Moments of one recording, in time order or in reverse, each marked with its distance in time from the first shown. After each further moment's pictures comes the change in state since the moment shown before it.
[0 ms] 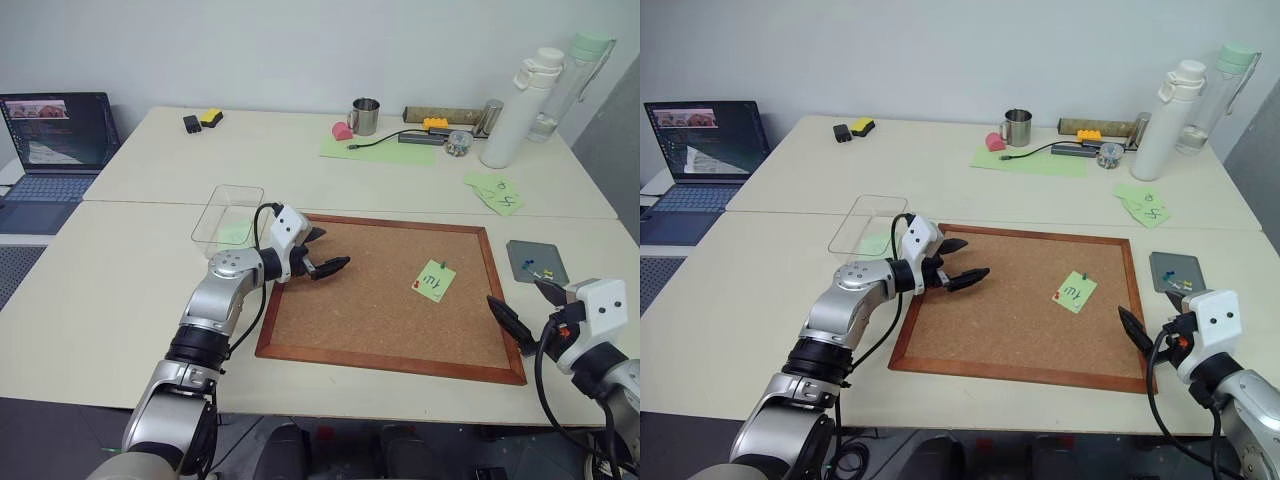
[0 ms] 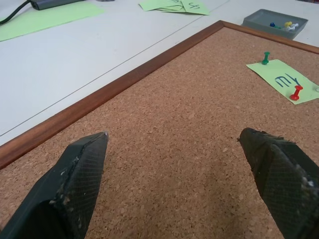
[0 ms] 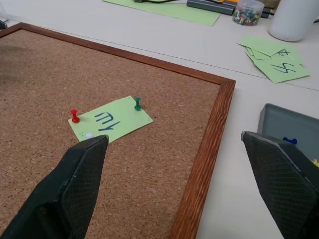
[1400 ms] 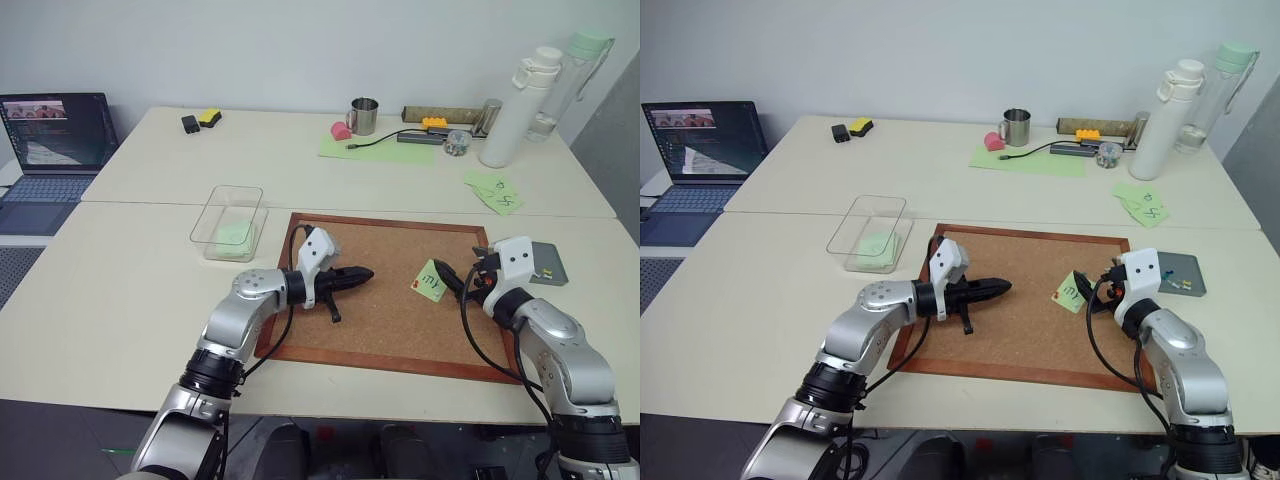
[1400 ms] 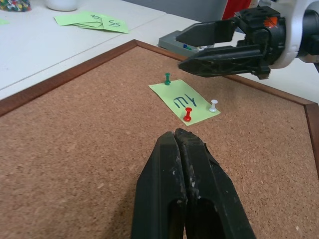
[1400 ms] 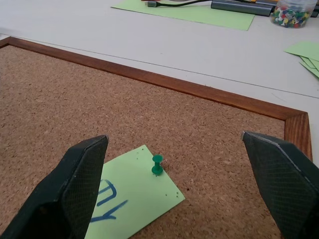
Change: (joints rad) left arm 0.128 -0.067 -0.101 -0.206 -0.069 0.098 -0.054; right arm -0.457 0.117 0.304 0.461 -0.191 -0.095 -0.050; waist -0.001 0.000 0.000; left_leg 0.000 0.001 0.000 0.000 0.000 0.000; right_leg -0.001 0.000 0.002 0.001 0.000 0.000
